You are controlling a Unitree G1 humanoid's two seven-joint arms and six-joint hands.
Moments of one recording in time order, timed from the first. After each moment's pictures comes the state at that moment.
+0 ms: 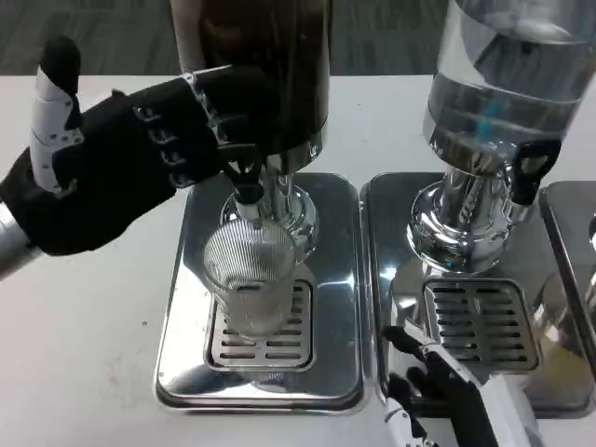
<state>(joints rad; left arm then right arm) -0.45 0.53 0.24 0.42 -0.61 0.18 -1.22 0.67 -0.12 0.38 -0.33 -0.66 -0.12 -0.28</state>
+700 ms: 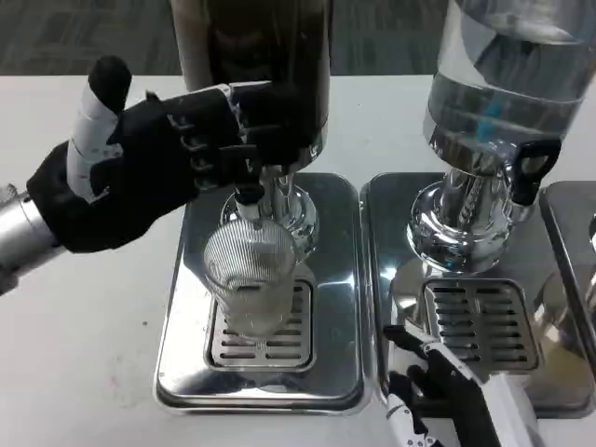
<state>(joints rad) -0.47 0.50 0.19 0.41 -0.54 0.05 -1.23 0.66 -0.12 0.38 -0.32 -0.64 -0.12 -0.28</state>
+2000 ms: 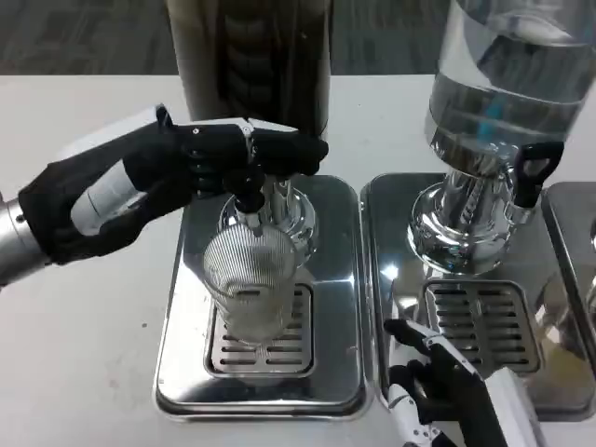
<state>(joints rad) -0.40 0.54 0.14 0.32 -0.46 -0.26 -1.25 0.63 -0.12 0.37 -0.32 -0.58 -0.13 -0.26</state>
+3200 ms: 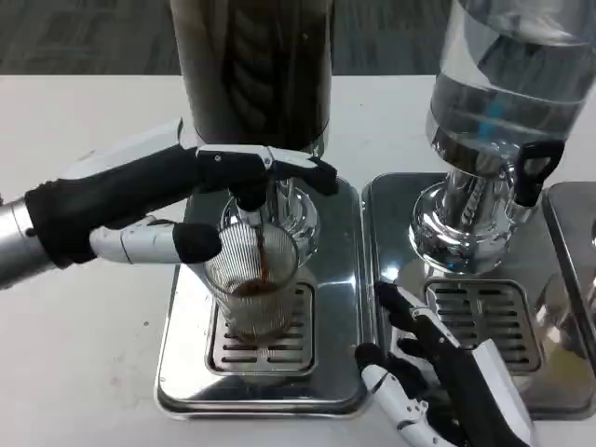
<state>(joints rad) -0.39 0.60 0.07 0.35 -0.34 -0.61 -1.16 0.54 -0.15 0.33 -0.32 -0.39 -0.15 -0.11</state>
